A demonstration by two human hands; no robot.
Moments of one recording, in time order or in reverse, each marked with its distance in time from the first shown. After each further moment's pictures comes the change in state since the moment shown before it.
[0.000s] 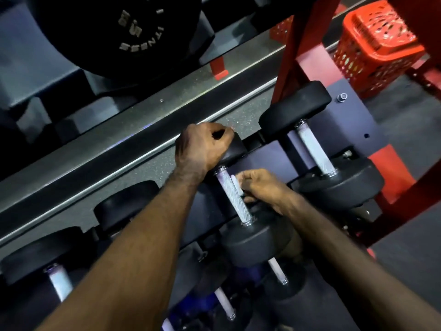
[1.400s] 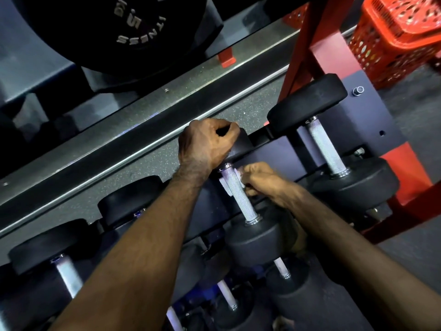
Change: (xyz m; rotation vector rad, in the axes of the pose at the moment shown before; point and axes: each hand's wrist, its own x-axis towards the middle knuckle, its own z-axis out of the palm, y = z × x) left_hand -0.003 0.001 0.000 -0.077 0.058 -0.016; right_hand 0.023 -0.002 0.001 0.018 -0.097 0.023
